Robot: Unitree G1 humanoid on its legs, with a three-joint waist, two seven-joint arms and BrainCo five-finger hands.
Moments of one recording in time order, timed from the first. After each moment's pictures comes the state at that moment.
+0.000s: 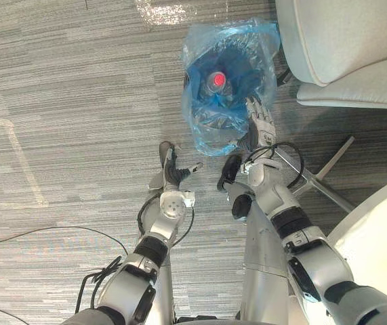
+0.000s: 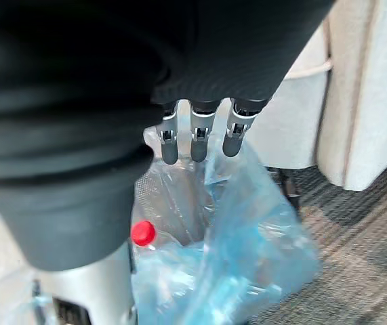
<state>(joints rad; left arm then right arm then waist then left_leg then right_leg) -0.51 0.00 -0.26 0.70 -0.03 -0.19 0.50 -0.70 -0.23 0.24 0.52 -0.77 0.13 -0.44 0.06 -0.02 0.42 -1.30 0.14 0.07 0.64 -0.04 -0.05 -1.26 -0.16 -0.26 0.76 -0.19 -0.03</state>
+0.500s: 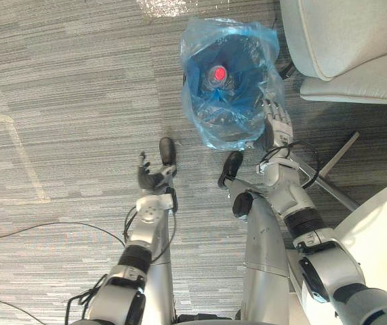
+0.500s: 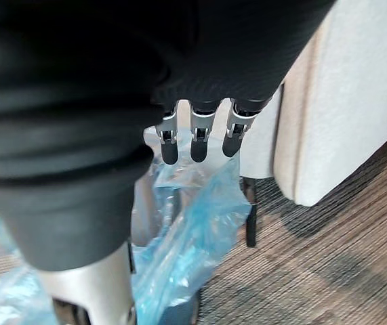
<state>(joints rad) -0.42 0.11 -0.06 0.65 -0.12 -0.21 0.45 -0.69 -0.31 0.18 0.56 -0.79 0.13 -0.41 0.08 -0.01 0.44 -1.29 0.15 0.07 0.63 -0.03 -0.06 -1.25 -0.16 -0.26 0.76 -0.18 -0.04</state>
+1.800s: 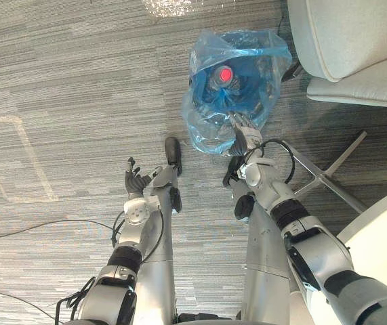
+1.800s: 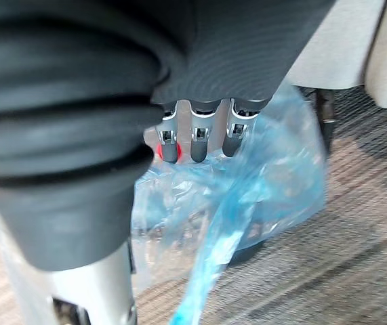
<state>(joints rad) -0.42 0.10 -0.02 0.70 -0.20 -0.21 0.41 -0.83 -0.20 0.29 0.78 -0.78 -0.03 -0.33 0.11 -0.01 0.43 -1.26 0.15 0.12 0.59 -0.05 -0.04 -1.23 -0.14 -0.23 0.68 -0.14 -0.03</state>
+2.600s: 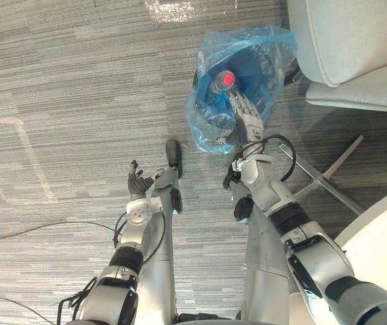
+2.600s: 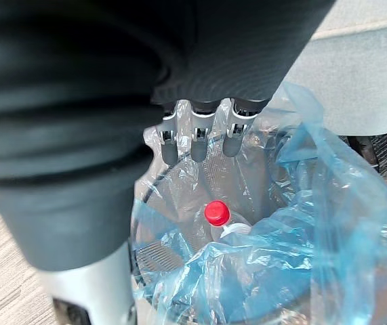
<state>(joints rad) -0.42 0.09 -0.03 0.70 -0.20 -0.18 0.41 -0.79 -0.21 0.32 0.54 -0.70 0.04 -0.39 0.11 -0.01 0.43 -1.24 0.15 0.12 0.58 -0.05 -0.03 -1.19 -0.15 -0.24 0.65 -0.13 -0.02</state>
